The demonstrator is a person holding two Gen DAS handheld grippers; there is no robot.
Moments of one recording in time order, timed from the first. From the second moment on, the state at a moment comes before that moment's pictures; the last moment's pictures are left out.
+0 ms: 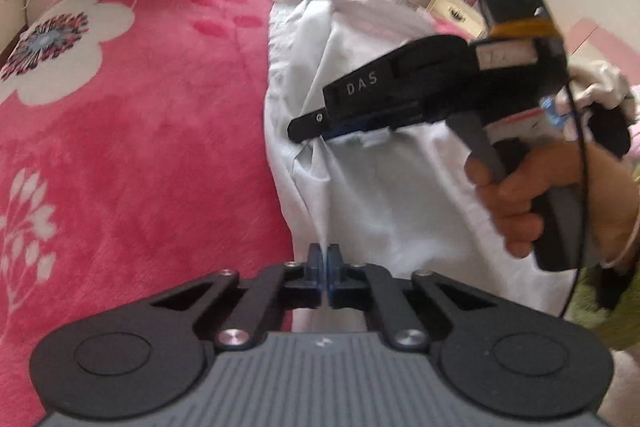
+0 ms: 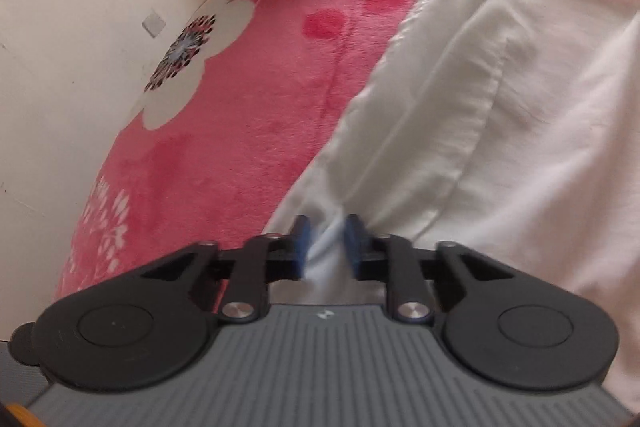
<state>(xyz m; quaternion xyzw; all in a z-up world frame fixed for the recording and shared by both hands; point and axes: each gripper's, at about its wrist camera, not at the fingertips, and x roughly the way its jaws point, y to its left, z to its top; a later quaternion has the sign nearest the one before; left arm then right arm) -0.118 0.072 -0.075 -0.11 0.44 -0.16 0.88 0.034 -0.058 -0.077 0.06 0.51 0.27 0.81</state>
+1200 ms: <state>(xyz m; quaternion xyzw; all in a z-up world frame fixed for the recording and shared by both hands) -0.095 -0.009 -0.044 -0.07 0.42 -0.31 0.85 0.003 -0.279 -0.092 0.20 0.50 0.12 0.83</state>
